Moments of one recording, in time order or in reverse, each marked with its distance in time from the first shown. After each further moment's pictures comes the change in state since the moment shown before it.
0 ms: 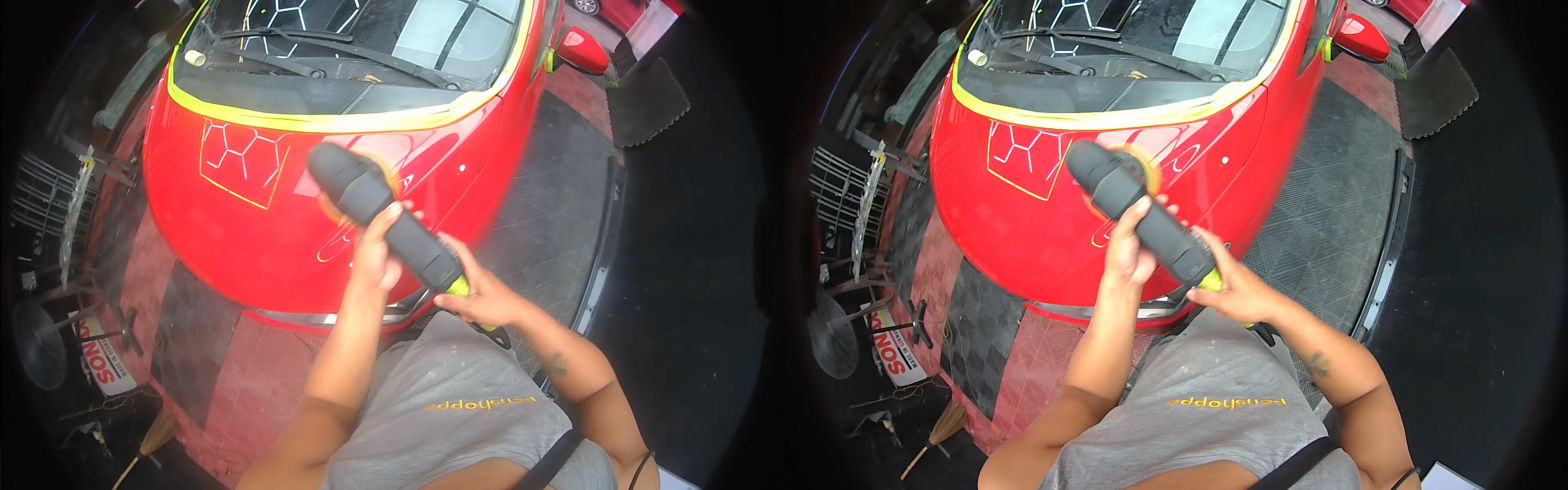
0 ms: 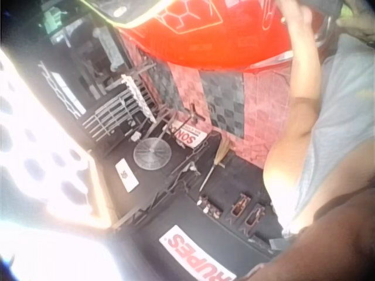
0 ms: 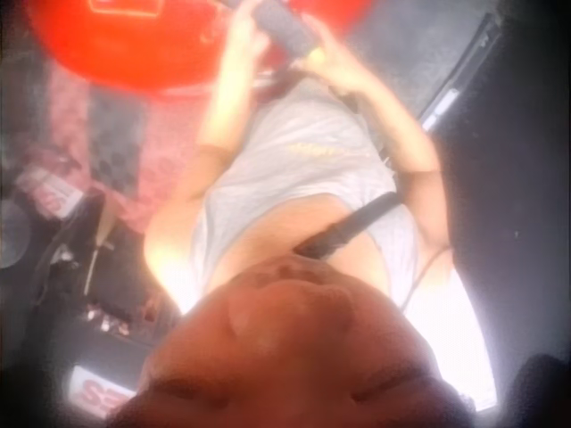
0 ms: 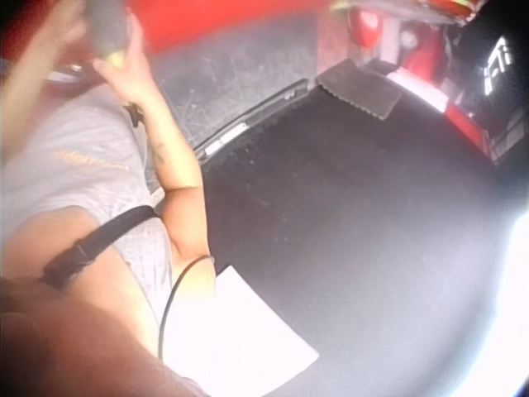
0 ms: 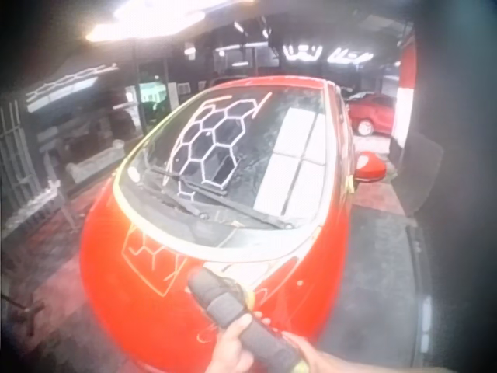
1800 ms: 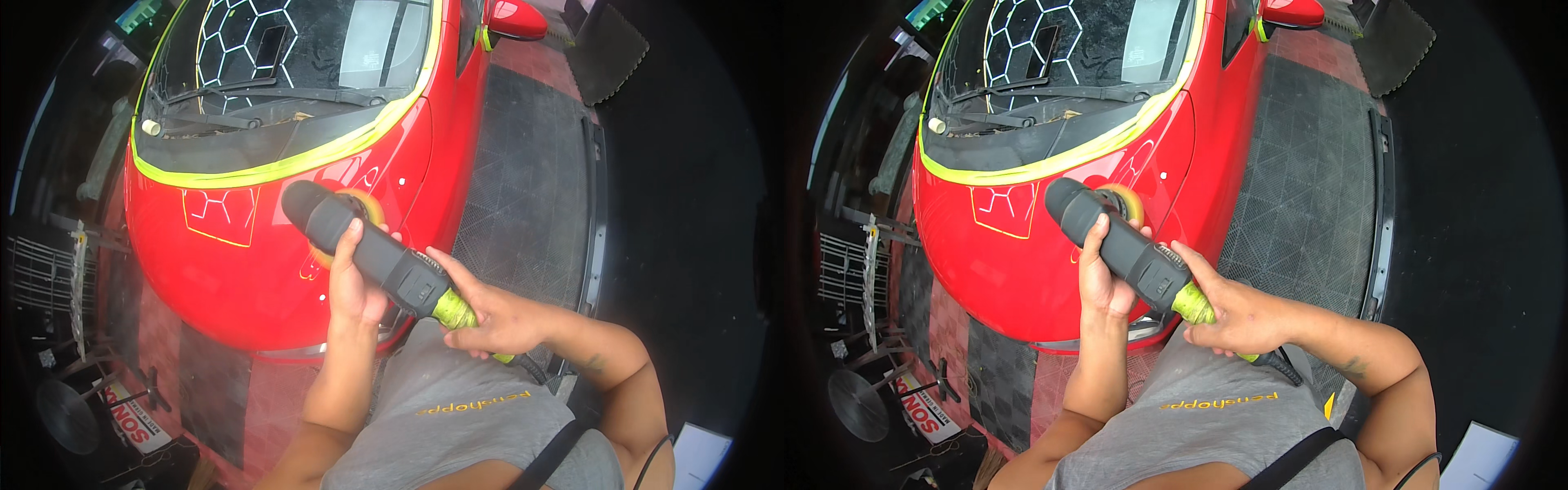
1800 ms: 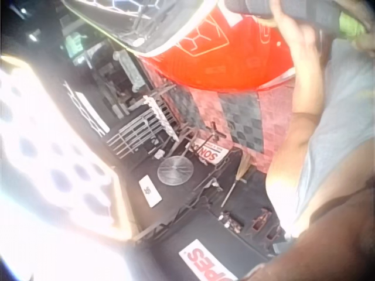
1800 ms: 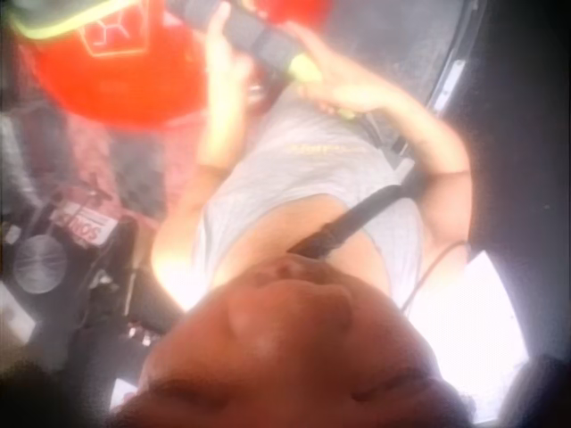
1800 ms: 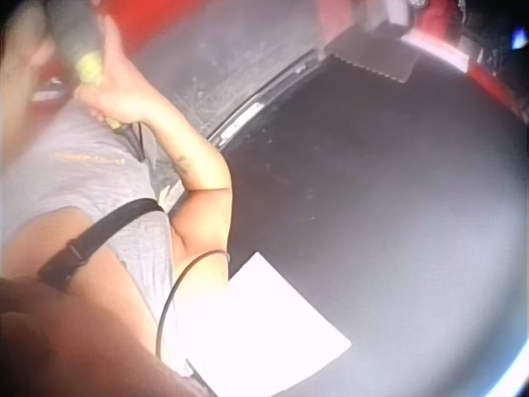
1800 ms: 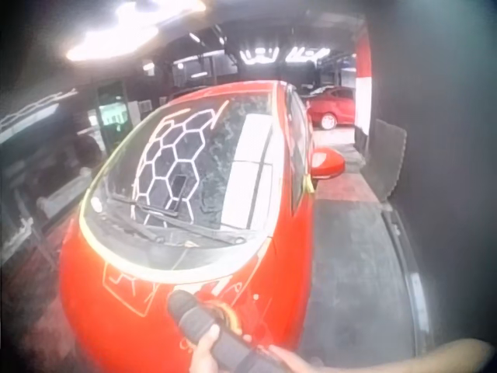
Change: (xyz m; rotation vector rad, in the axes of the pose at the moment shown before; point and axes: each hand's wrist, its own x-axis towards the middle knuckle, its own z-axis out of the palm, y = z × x) left_hand -0.018 -0.013 0.095 -0.004 0.073 -0.126; right_hand -0.083 -0.063 -0.060 0.159 -0.187 0.128
